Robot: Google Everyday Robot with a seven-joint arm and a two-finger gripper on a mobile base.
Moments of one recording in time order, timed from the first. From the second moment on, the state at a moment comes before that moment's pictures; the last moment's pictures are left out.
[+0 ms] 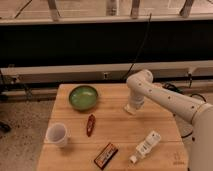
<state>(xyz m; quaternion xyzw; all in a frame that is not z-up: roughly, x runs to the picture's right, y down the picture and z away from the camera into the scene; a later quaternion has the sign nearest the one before) 0.181 0.126 0.856 -0.33 -0.09 -0.28 0.90</state>
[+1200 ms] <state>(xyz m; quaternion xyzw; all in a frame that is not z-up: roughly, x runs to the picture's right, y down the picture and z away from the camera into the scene) 0.189 0.127 0.846 -0.33 -0.10 -0.28 0.90</state>
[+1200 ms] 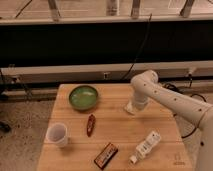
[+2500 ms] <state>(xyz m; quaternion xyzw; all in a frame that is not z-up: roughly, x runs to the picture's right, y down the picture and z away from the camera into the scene) 0.195 0.104 0.849 -0.31 -0.12 -0.28 0.90</state>
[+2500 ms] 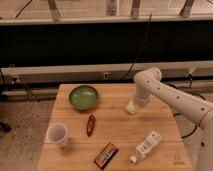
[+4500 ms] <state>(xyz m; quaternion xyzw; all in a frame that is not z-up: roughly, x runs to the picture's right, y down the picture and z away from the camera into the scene) 0.187 0.089 0.918 -0.31 -0.15 -0.29 0.89</state>
